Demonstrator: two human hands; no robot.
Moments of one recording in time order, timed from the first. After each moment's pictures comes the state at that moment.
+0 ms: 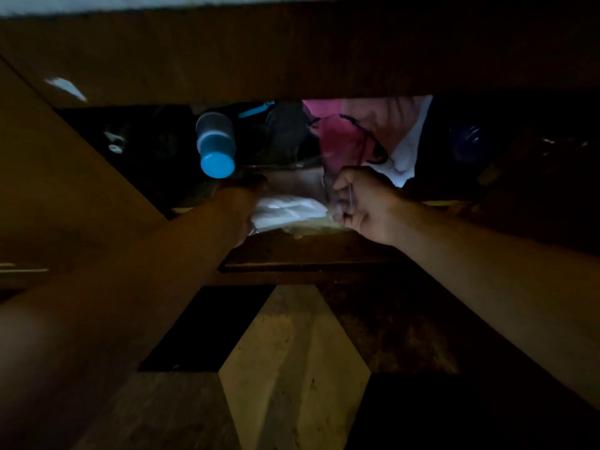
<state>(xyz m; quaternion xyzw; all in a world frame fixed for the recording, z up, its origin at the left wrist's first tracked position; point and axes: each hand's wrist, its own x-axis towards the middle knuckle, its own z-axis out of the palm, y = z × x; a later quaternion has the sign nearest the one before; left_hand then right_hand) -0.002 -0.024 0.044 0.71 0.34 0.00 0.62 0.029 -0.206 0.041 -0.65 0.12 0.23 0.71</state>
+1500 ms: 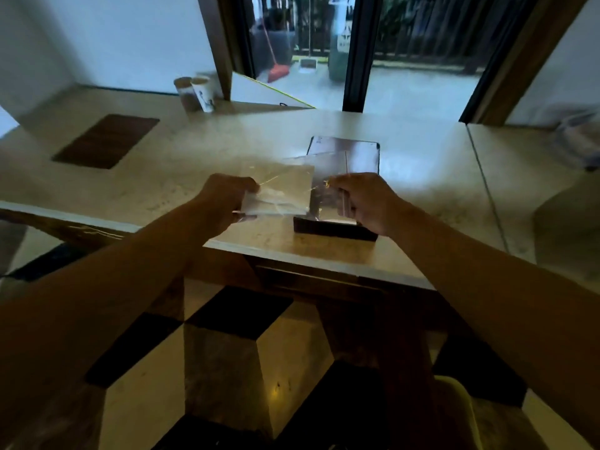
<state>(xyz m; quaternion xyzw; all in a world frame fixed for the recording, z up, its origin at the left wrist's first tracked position) -0.150 -0.040 0.640 0.66 0.35 0.05 0.66 -0.042 -0.257 0.615 -0.69 -0.05 0.28 0.67</state>
